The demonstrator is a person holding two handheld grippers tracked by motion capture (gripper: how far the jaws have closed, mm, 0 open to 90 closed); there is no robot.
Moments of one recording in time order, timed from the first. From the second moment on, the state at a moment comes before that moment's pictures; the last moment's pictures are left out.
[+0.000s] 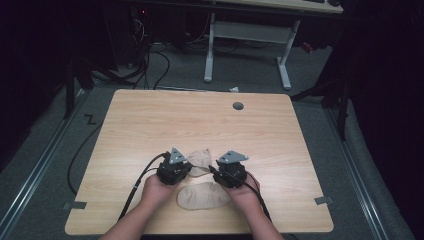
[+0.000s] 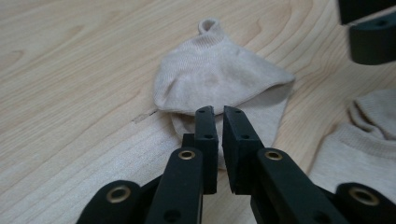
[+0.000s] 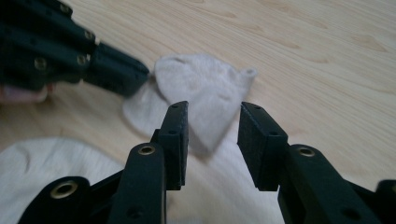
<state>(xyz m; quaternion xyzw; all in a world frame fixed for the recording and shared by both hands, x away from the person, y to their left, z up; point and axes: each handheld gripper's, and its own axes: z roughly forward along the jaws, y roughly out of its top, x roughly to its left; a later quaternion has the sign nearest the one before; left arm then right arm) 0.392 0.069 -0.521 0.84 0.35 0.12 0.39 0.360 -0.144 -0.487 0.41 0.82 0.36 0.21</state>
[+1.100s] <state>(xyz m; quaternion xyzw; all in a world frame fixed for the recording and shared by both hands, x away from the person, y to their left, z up) 0.392 0.073 -0.529 0.85 0.35 0.12 0.38 0.383 -0.209 -0.496 0.51 0.75 0.34 0.24</state>
